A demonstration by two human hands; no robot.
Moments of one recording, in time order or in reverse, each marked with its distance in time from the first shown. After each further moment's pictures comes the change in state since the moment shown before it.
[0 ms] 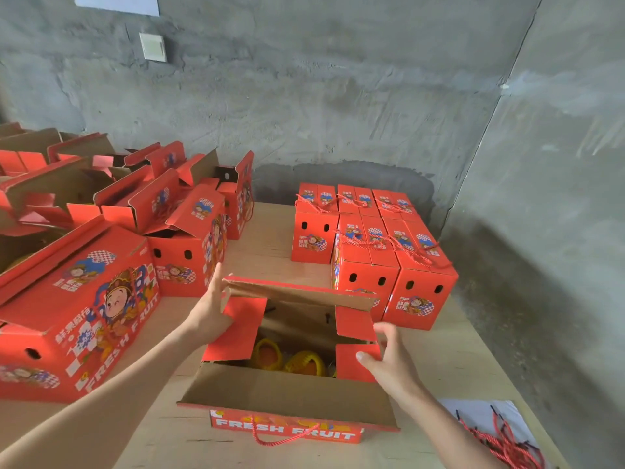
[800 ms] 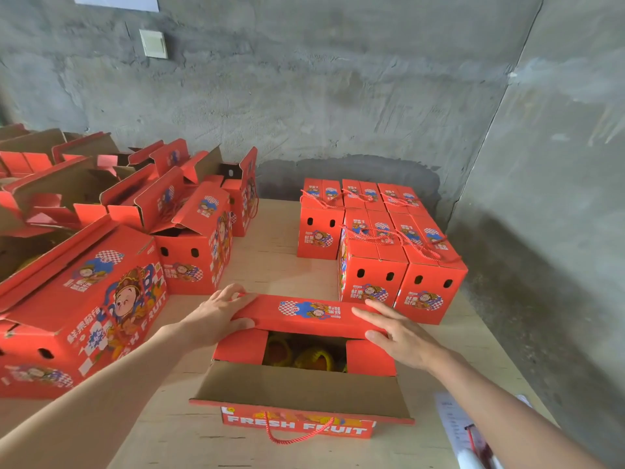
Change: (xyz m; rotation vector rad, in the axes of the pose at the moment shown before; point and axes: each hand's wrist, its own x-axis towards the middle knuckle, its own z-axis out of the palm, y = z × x) left_hand 0.018 -0.023 -0.014 0.726 -0.342 0.117; right_hand 0.048 0.000 -0.031 -0.582 -0.393 -0.344
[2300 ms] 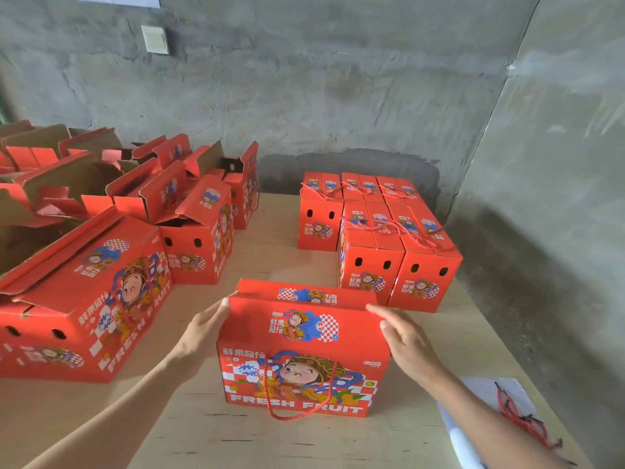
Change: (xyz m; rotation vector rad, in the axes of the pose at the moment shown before) left_hand -0.063 0.028 0.038 -1.227 0.274 -0.221; right_hand -0.045 -0.022 0.028 0.369 0.423 0.023
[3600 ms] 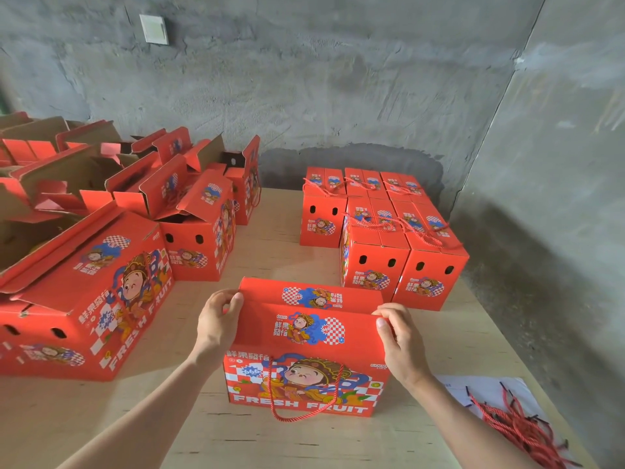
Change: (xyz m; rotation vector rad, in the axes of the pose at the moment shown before) left_hand 0.021 0.005 0.024 0.248 0.418 0.120; right_hand 0.005 0.001 0.031 -0.113 0.300 -0.078
